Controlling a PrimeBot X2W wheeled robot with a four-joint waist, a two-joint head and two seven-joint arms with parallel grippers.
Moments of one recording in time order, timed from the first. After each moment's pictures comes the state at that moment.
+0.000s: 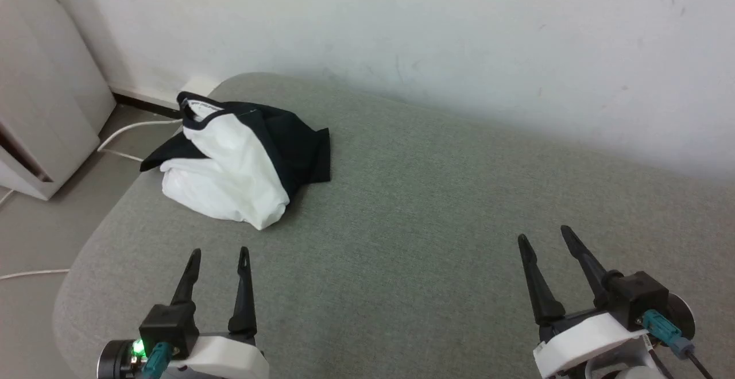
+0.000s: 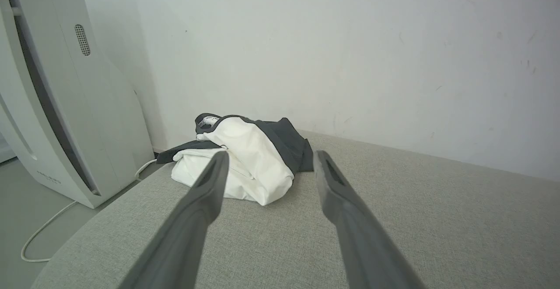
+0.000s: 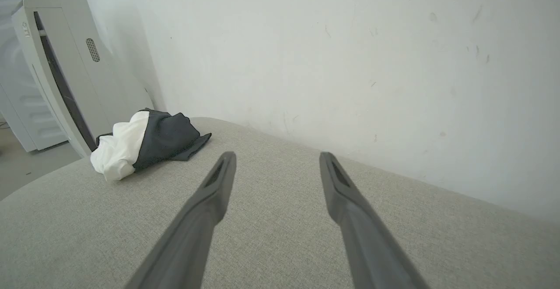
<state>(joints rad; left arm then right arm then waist) 0.08 0.05 -0.03 0.02 -0.08 0.04 -0.19 0.02 -0.05 0.09 0.10 0.11 0.13 -0.19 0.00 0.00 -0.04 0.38</state>
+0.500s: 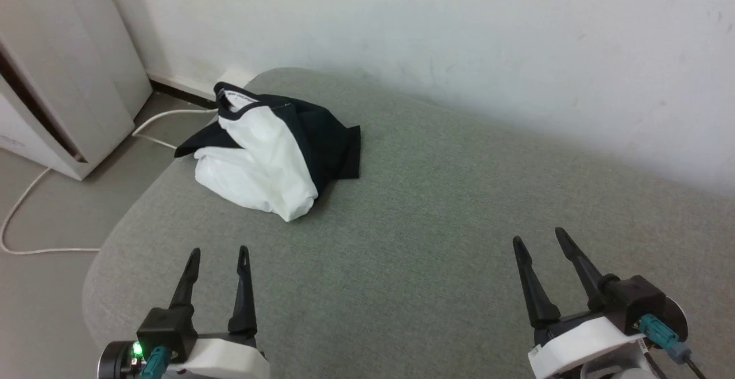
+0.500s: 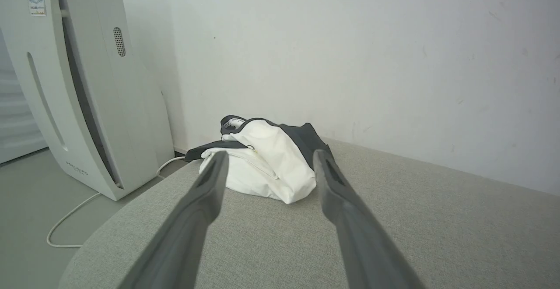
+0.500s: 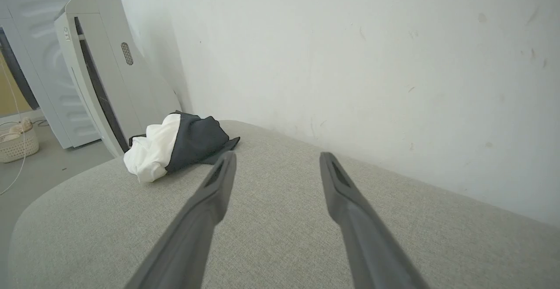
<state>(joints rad) 0.08 0.05 -0.03 0.02 -0.10 0.04 -0.22 0.02 -0.05 0.11 0.12 0.13 0.13 -0.22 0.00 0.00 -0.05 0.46</state>
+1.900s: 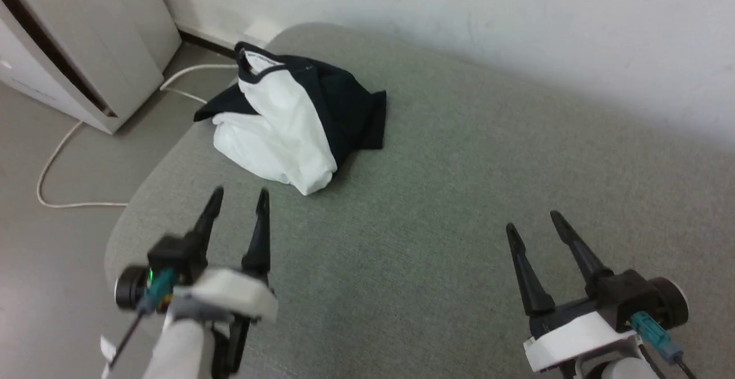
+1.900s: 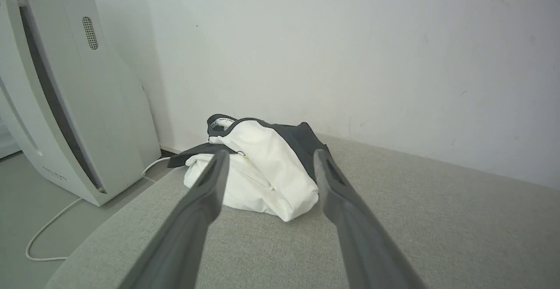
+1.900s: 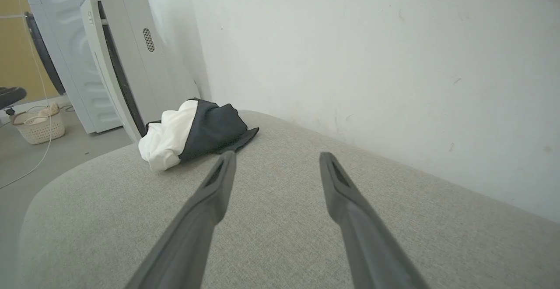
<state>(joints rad) -0.13 0.08 -0.07 0.17 -0.17 -0.05 -0.22 0.00 -0.05 0.12 0.09 0.06 0.13 -0.26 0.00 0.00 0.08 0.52</state>
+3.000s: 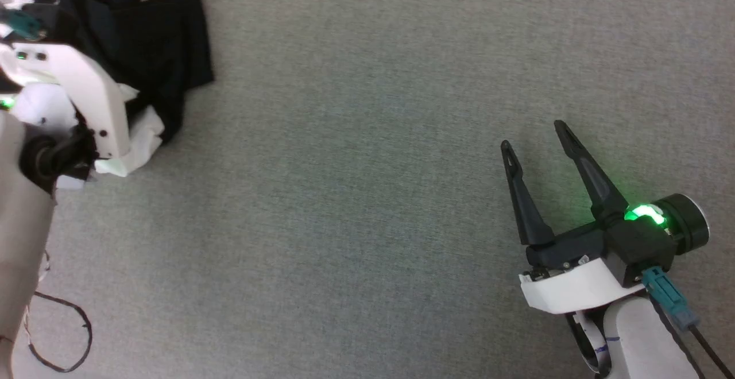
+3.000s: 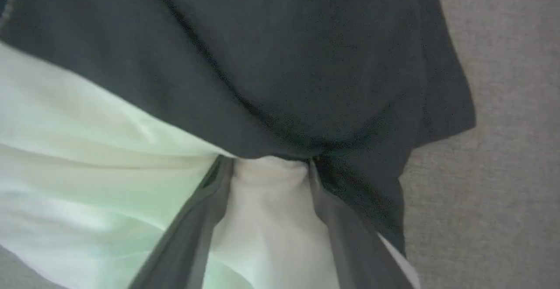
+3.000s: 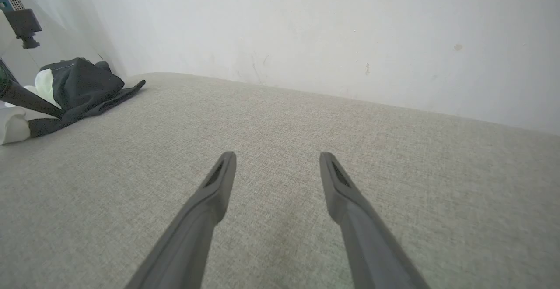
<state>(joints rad) -0.89 0.59 -0.46 0.64 -0.79 -0.12 0.61 -0.16 -0.05 0.15 -0.06 -0.05 0.13 -0.26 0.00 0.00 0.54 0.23</state>
